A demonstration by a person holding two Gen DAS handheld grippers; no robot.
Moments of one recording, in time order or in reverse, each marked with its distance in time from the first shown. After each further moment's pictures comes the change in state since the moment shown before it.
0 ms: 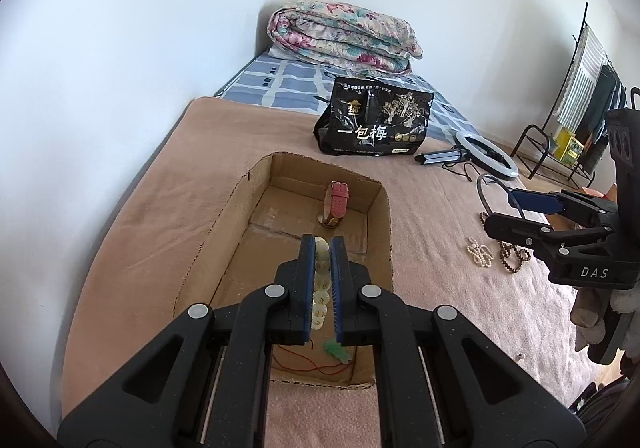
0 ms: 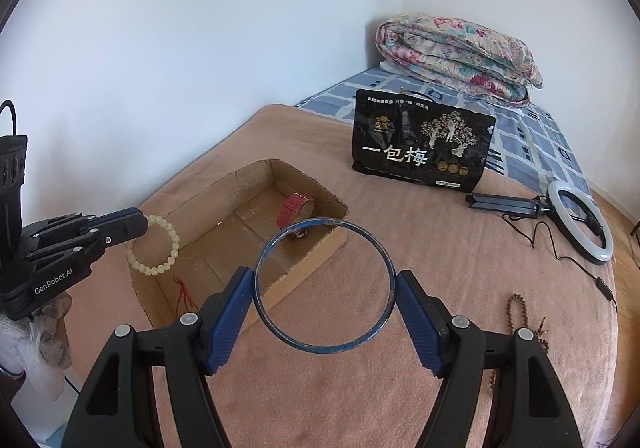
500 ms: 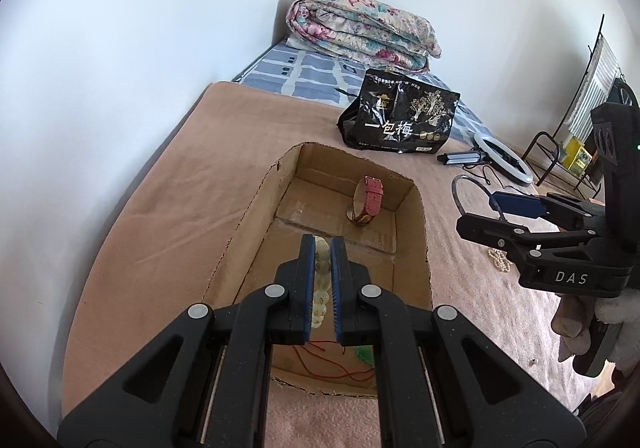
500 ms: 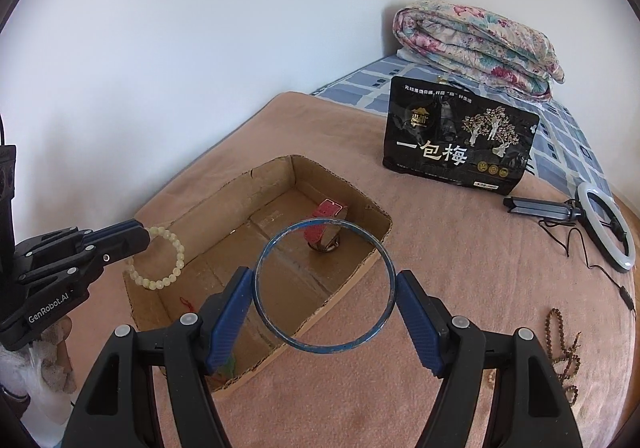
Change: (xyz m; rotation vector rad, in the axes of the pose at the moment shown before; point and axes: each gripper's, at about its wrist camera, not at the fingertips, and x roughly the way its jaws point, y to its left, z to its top) left arm 0.018 0.032 -0.002 -0.052 0.027 0.019; right arm 0.054 0.030 0.017 0.000 0.048 0.026
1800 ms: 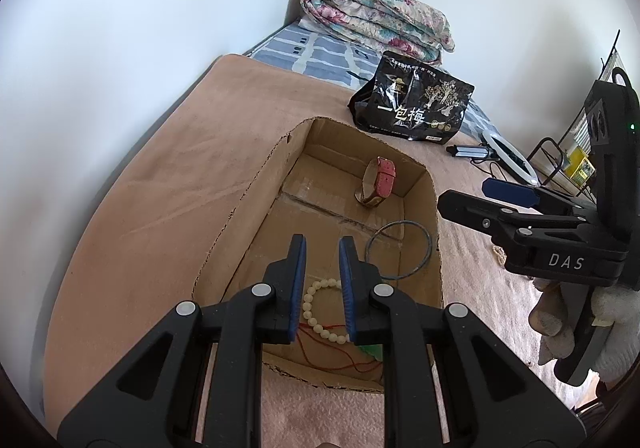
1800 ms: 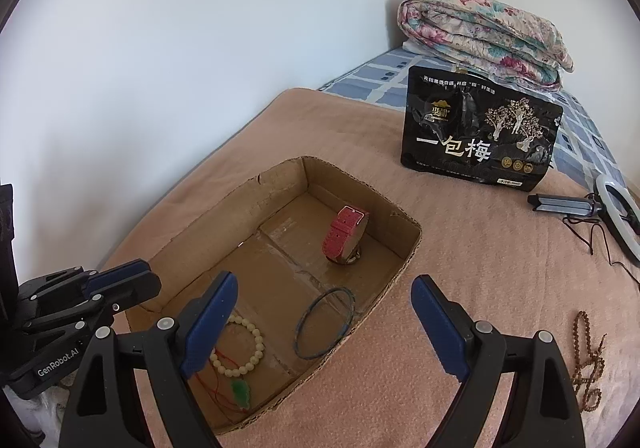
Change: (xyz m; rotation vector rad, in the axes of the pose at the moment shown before) left arm 0.011 0.008 -0.013 -0.074 0.052 0.000; right arm 0.020 0.009 0.012 0.039 0.000 0.027
